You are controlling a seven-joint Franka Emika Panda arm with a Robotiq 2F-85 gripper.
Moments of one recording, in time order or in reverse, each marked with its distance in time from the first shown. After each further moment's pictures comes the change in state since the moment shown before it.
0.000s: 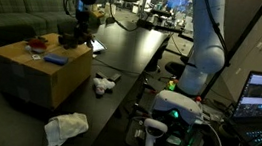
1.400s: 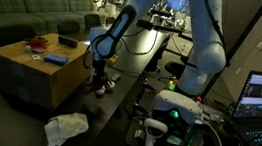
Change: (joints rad) arm 0.053 0.072 0.022 -0.564 0.011 0.445 0.110
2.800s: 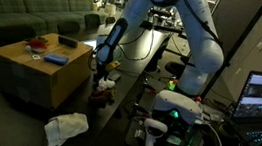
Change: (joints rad) arm -0.107 0.197 -0.047 0.109 0.074 0.133 0.073
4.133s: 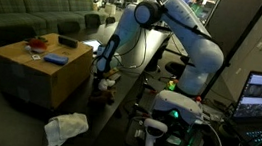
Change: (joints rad) arm 0.000 0.285 -0.102 0.250 0.002 0.122 0.113
